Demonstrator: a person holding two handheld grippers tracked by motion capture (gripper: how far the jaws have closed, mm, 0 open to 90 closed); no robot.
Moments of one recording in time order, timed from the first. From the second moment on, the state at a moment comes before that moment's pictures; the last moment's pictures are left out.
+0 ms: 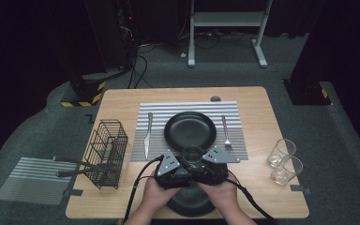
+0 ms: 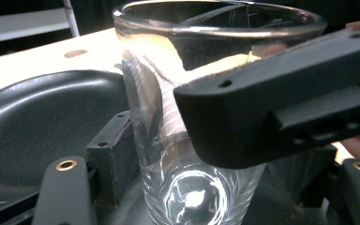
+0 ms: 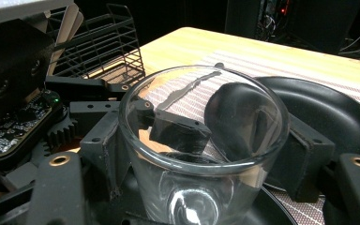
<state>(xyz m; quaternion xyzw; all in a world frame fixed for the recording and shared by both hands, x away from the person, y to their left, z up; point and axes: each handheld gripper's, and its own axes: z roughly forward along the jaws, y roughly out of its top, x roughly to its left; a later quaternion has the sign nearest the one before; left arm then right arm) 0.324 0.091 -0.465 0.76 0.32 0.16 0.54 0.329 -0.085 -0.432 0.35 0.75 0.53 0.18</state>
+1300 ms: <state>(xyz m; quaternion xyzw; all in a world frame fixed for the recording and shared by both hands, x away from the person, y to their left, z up) 0.325 0.108 -0.459 0.75 0.34 0.22 0.52 0.320 -0.095 -0.423 0.32 0.74 0.56 0.17</state>
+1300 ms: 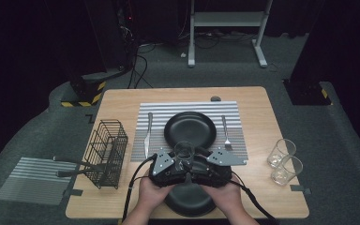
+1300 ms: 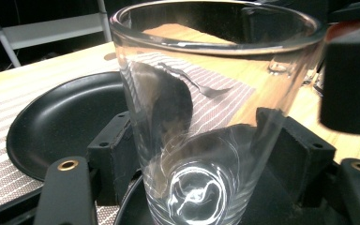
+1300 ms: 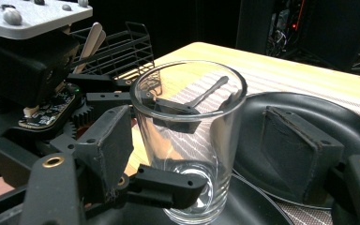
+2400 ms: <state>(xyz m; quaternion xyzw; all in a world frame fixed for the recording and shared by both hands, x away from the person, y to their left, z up) 0.321 0.133 -0.454 0.73 0.37 0.26 0.52 0.319 -0.124 -0.441 0.35 0.75 0.54 0.18</state>
